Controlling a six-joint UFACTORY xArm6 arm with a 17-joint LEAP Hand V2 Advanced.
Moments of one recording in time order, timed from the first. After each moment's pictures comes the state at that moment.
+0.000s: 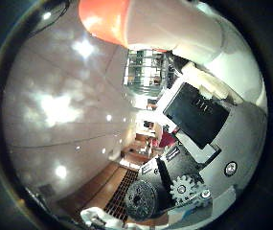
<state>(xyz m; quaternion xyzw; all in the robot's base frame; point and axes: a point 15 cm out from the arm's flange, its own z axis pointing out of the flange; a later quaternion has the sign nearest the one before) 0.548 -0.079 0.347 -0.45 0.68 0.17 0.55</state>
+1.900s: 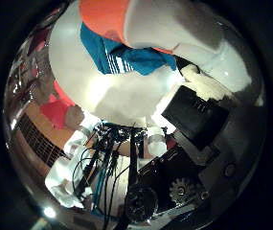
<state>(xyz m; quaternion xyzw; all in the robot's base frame) 0.389 0.037 0.351 -0.74 0.59 0.07 -0.32</state>
